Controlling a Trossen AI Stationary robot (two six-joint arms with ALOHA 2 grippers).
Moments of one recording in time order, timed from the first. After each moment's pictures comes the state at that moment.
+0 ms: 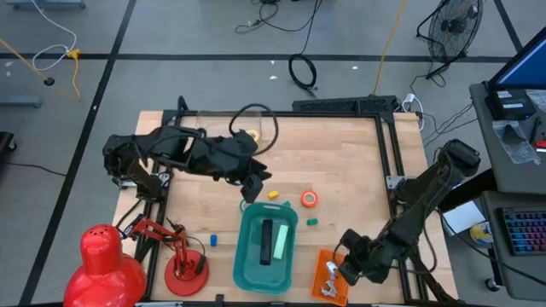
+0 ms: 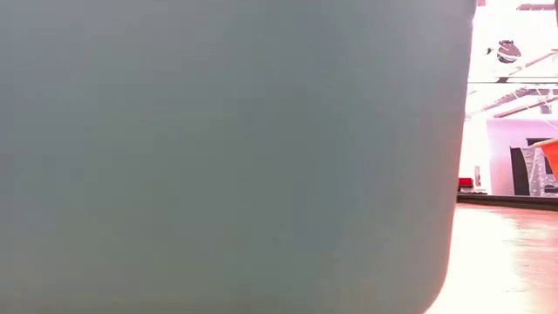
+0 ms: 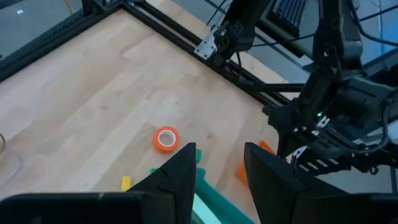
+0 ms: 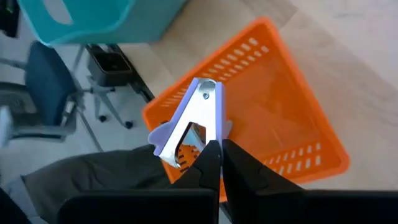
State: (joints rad) left arm -0.21 1.69 2.19 -1.15 -0.29 -0.72; right arm 0.88 1.43 0.93 -0.46 0.20 1.67
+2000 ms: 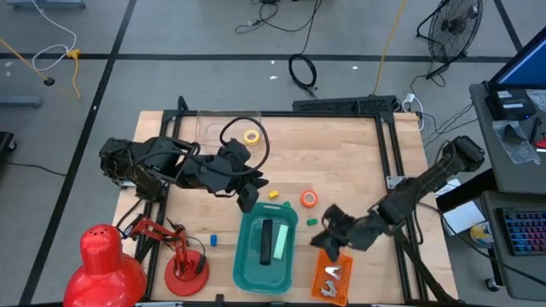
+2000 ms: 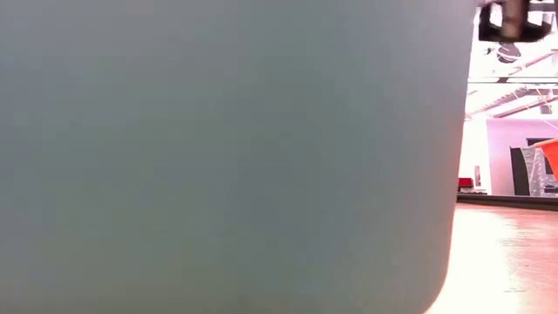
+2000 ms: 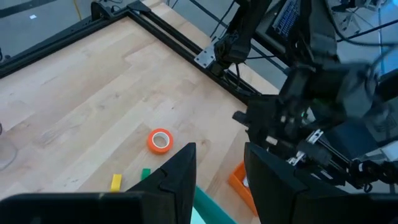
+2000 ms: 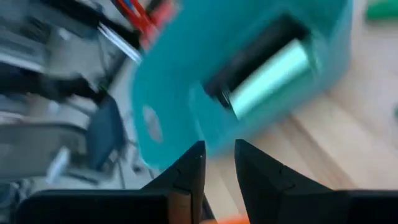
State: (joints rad) left arm -0.32 1.69 2.19 -1.15 -0.43 -0.83; right arm 0.64 1.34 0.93 -0.22 0.33 1.29
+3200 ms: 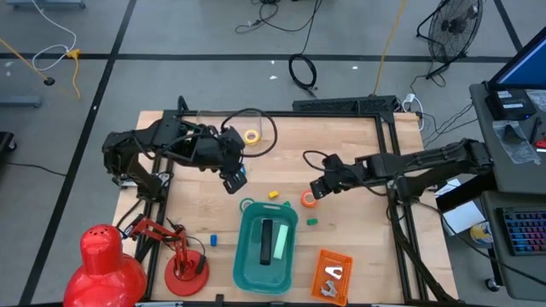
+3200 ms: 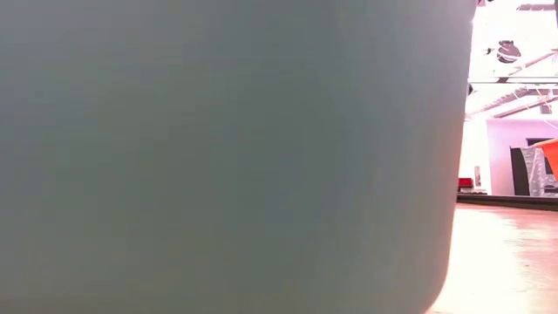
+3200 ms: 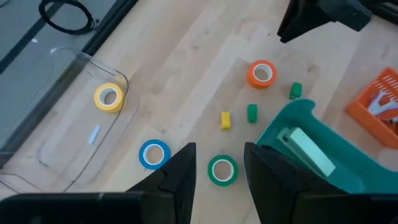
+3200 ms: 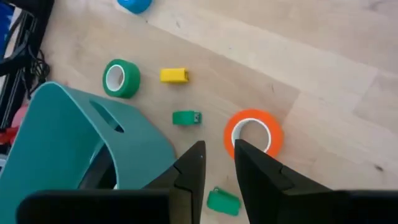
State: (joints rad) left arm -0.15 1.69 2.18 -1.57 -0.33 -0.63; right arm 0.09 1.25 0.93 -0.62 0.15 1.19
